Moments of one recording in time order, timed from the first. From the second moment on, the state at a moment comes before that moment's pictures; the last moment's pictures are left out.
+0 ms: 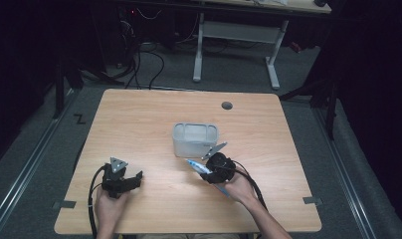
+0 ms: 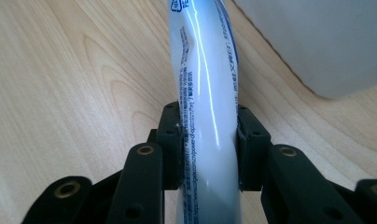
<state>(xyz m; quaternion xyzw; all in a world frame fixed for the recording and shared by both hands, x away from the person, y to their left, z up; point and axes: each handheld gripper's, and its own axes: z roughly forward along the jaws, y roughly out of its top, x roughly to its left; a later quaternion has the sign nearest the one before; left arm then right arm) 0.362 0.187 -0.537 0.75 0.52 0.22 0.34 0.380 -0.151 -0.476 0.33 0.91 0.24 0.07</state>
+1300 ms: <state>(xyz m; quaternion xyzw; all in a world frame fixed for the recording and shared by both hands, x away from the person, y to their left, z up) 0.362 0.187 -0.537 0.76 0.52 0.22 0.34 0.369 -0.193 -0.436 0.34 0.85 0.39 0.09</state>
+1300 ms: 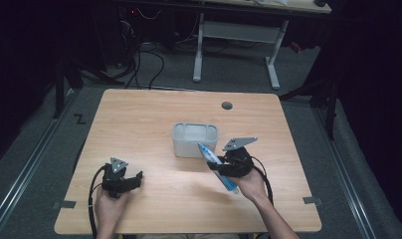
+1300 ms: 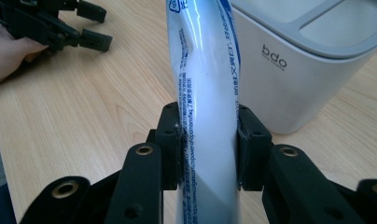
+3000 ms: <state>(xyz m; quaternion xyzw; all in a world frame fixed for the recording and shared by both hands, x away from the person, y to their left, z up) 0.362 0.187 -0.537 0.76 0.51 0.22 0.34 0.384 -0.199 -0.386 0.32 0.82 0.46 0.13</state>
